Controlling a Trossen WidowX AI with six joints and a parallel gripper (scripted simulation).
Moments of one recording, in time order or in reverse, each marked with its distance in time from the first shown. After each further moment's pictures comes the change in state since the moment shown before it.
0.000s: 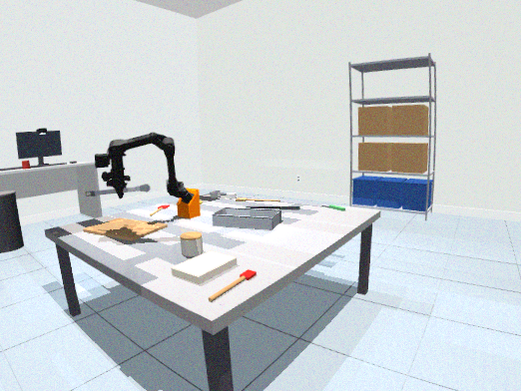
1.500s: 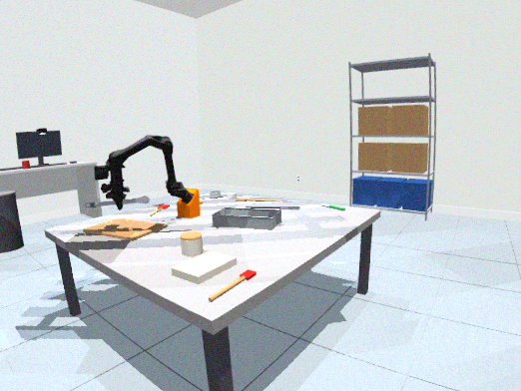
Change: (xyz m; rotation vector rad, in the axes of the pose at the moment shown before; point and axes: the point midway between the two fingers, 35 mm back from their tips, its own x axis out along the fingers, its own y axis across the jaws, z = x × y) arm 0.055 0.000 0.011 -0.008 -0.004 0.012
